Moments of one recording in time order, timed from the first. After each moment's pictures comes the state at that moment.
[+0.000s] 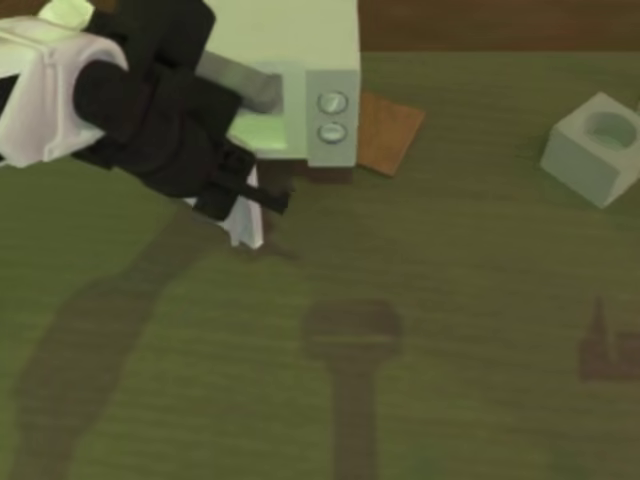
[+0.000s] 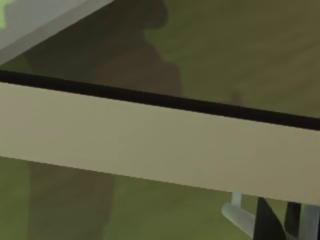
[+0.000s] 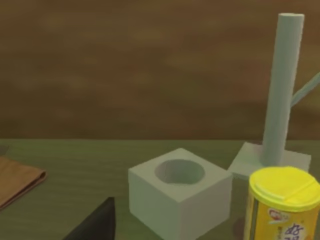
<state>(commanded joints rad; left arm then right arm) -0.45 1.69 1.22 -0.58 0.06 0.11 0.00 0.00 0.00 0.00 0.00 0.00</state>
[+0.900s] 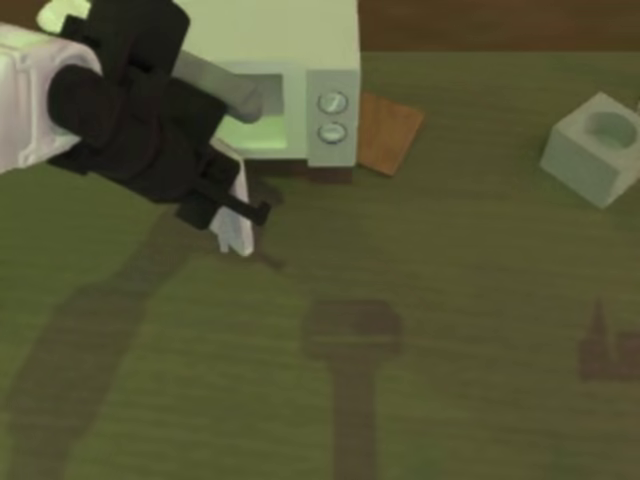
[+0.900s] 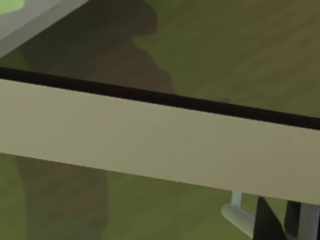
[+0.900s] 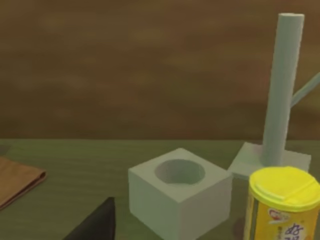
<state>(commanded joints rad) -0.41 1.65 1.18 -0.58 0.11 0.19 0.00 0.00 0.00 0.00 0.00 0.00</state>
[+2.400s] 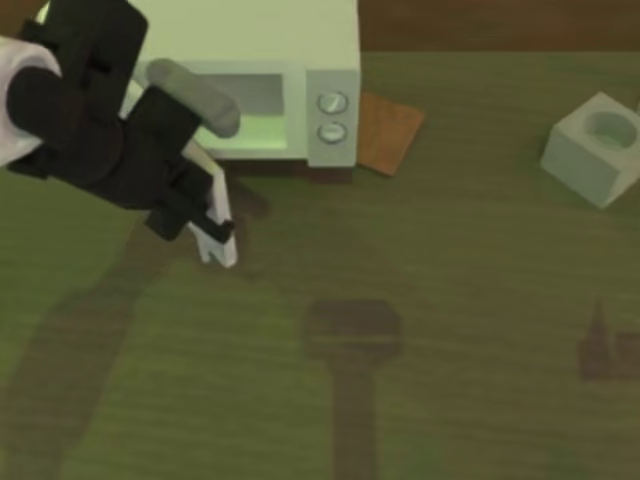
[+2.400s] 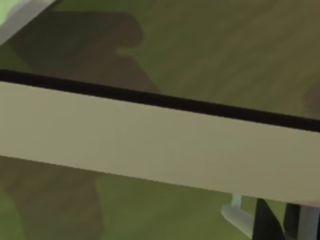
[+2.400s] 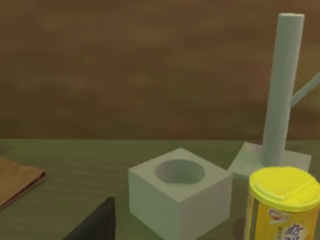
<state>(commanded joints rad) -0.34 1.61 1.14 -0.61 0.20 0.36 0.00 0.00 0.00 0.00 0.00 0.00</state>
